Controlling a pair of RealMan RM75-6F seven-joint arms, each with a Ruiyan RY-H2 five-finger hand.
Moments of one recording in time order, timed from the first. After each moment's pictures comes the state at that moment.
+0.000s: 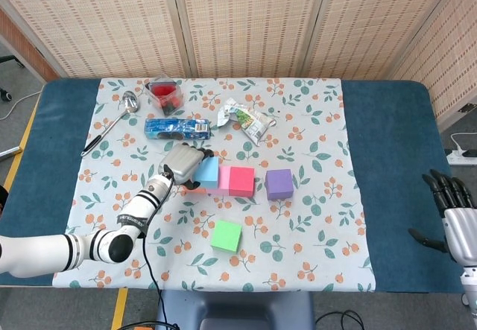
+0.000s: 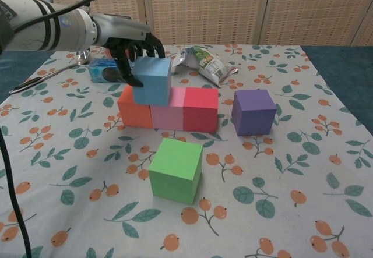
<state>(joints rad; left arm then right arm) -1.22 -1.33 -0.13 -1.60 0.56 0.77 0.54 0.07 -1.01 0.07 -1.64 -1.52 1.50 0.11</state>
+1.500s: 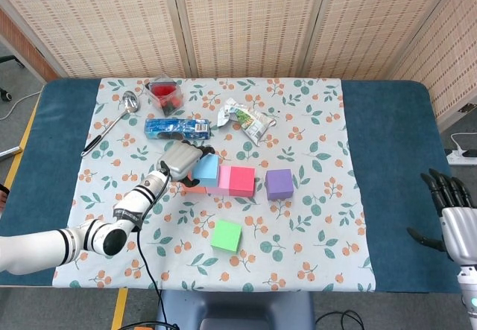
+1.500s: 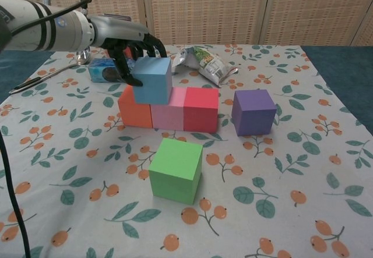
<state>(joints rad) -1.19 -1.34 -0.11 -1.50 0.73 0.68 0.36 0.07 -1.00 0.08 -1.69 -1.50 1.49 0.05</state>
